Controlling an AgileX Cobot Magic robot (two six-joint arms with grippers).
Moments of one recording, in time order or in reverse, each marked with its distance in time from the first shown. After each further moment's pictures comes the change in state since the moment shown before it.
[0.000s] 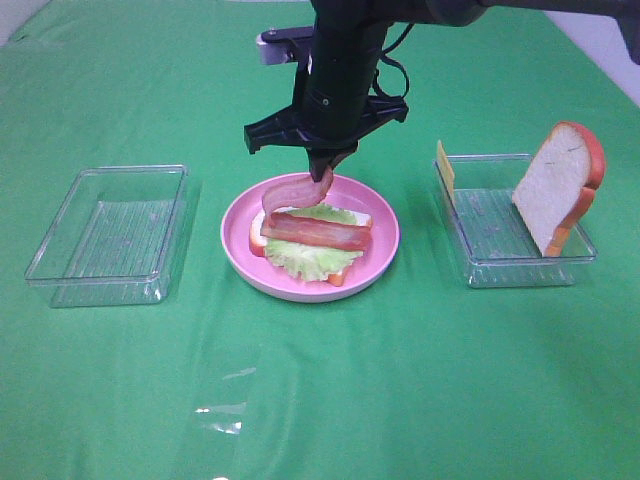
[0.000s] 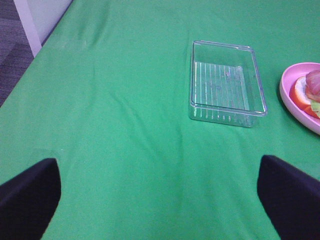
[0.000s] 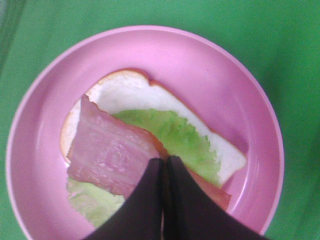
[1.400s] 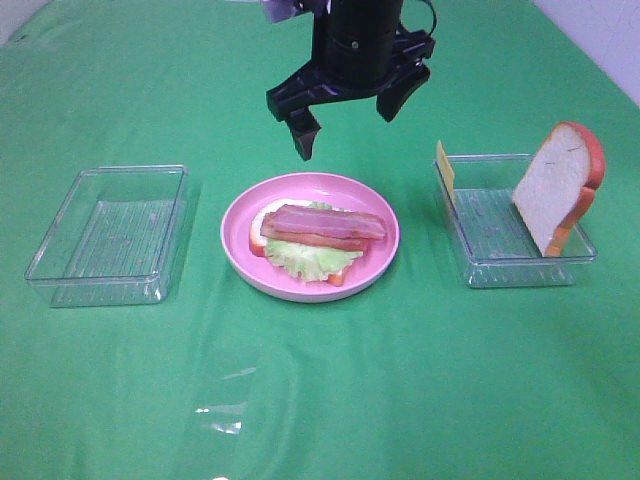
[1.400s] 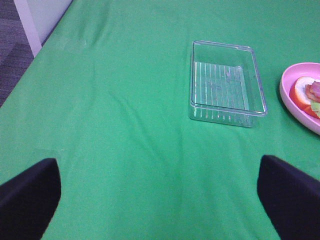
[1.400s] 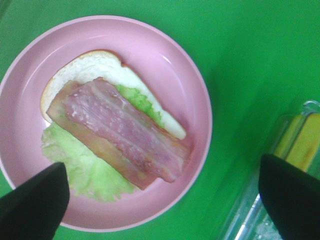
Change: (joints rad) left arm 0.000 0.000 0.000 0.000 0.000 0.000; right arm 0.000 -0.093 -0.076 -0.085 0.192 -0.173
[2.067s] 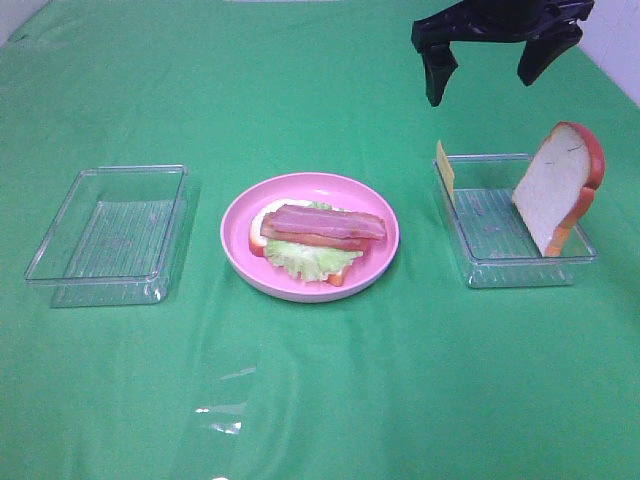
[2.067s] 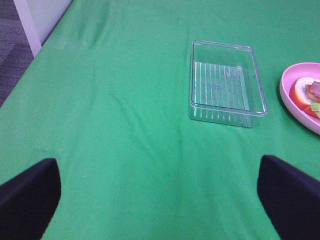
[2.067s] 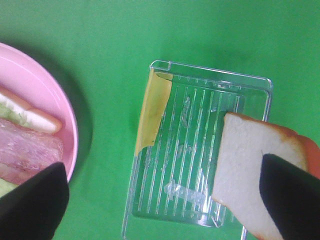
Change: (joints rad) left arm 0.000 0.000 0.000 0.000 0.000 0.000; right arm -0.299 -0.070 0.000 0.052 0.081 -0.010
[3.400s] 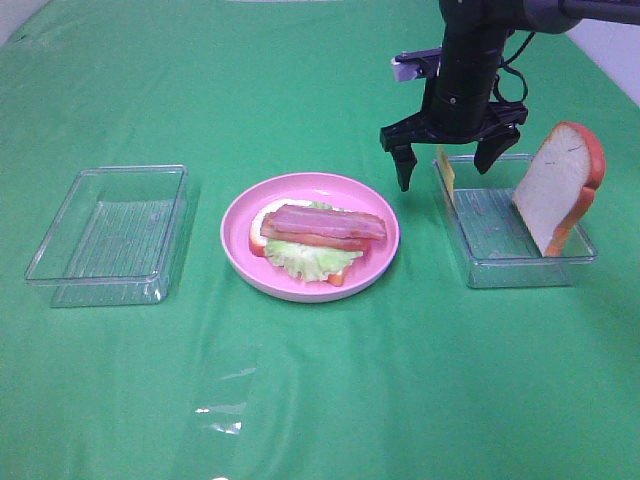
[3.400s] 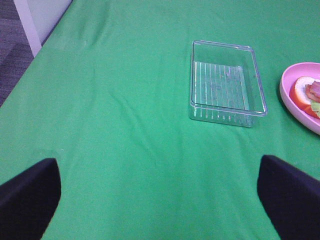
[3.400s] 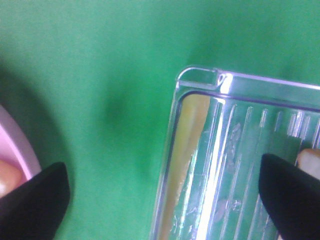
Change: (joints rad) left arm 0.000 0.000 0.000 0.000 0.000 0.000; right arm -0.004 0.268 0.000 0.015 -0.144 0.035
